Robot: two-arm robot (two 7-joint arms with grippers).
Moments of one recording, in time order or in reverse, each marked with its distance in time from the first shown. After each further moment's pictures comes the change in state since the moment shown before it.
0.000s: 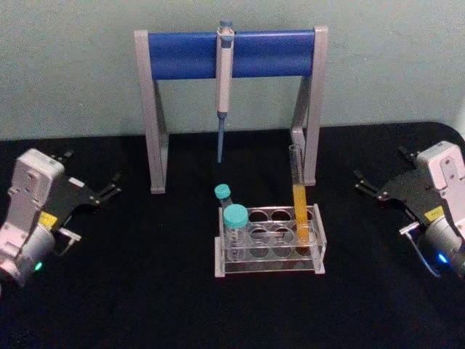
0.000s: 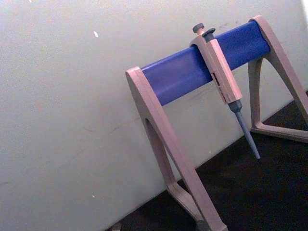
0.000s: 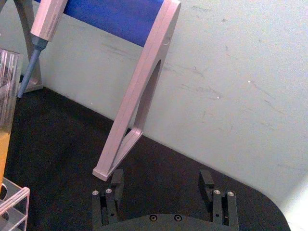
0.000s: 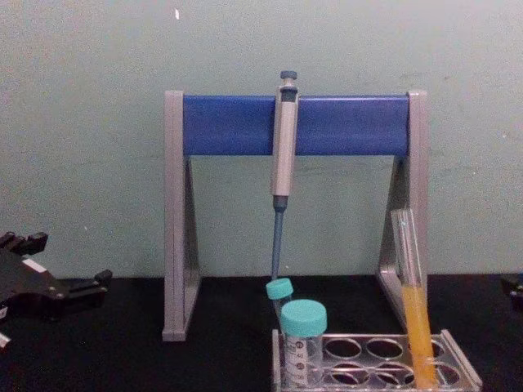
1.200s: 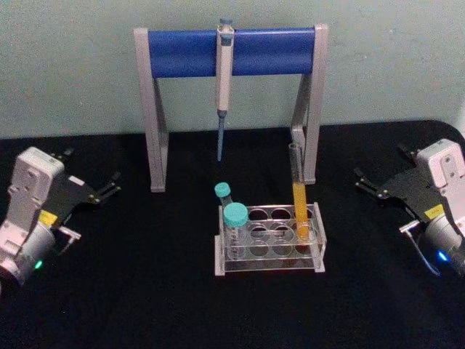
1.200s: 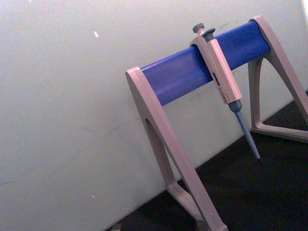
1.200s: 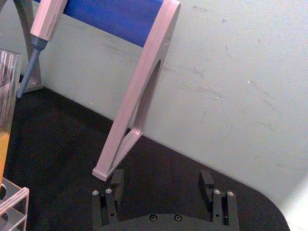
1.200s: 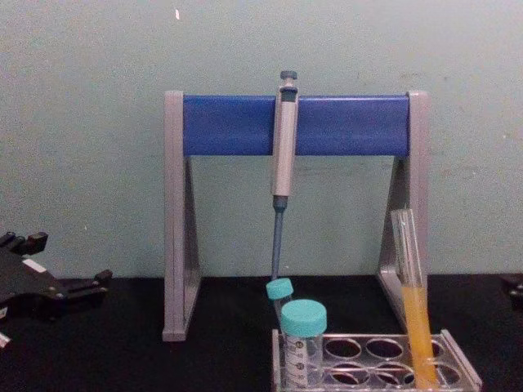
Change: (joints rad) left arm 0.000 0.000 0.000 0.000 0.000 0.000 0.000; right arm 0.001 0.001 0.000 0.000 0.000 0.000 0.000
